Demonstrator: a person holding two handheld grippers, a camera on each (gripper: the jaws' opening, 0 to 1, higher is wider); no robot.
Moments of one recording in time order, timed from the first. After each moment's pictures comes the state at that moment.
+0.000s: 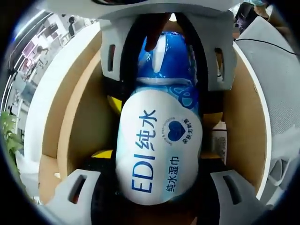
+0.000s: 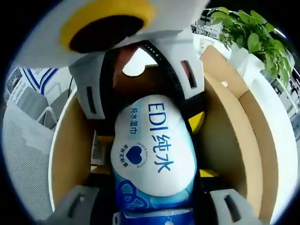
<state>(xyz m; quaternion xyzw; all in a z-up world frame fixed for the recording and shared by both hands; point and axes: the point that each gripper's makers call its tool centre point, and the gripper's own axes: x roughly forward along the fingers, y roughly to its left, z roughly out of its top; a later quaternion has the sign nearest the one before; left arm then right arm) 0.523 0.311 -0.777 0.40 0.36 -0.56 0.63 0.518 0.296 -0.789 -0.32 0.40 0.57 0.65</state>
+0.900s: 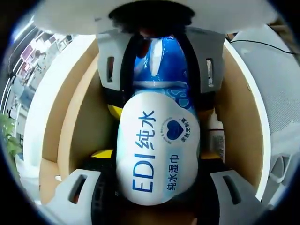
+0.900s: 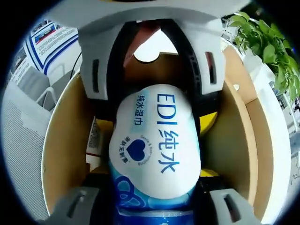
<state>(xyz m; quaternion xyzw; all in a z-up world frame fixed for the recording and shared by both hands) 0.523 0.306 -0.776 0.39 0.34 -0.58 0.63 0.515 0.294 -0.795 -0.37 0.39 0.57 0.62</state>
